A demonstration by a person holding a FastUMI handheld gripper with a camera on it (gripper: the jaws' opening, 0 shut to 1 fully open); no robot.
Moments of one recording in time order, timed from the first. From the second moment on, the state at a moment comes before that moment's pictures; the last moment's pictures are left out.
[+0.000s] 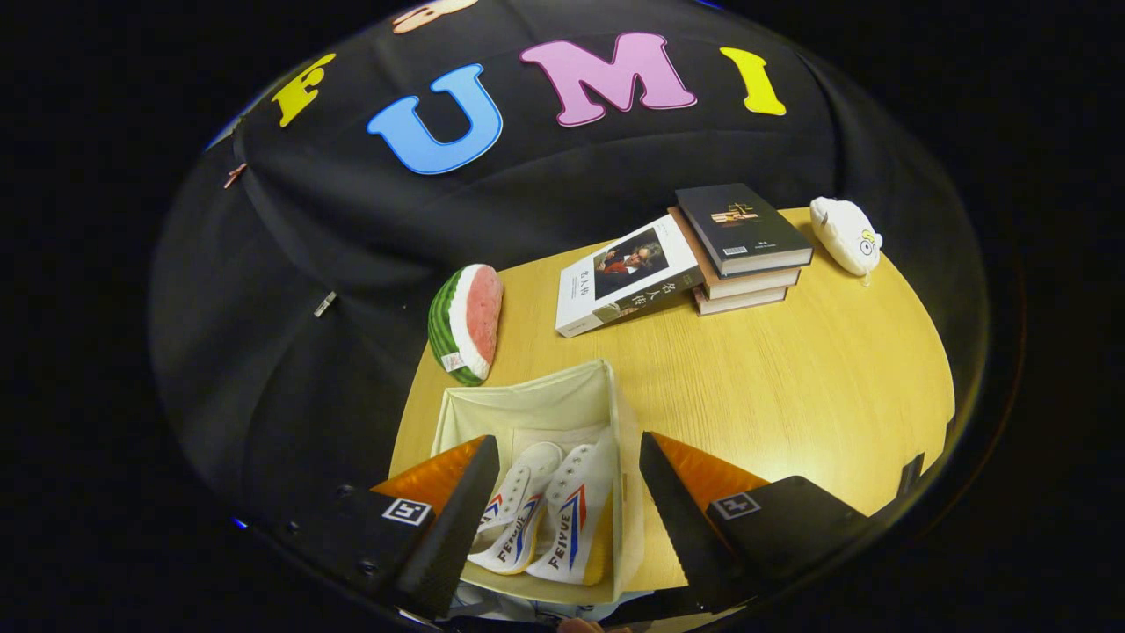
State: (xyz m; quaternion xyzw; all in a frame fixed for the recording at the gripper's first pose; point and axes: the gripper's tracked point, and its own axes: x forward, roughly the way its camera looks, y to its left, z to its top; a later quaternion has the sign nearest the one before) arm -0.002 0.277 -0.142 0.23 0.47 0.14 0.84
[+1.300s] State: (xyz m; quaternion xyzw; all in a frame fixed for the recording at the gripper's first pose) arm 0.031 0.002 -0.058 0.06 0.17 0.04 0.98
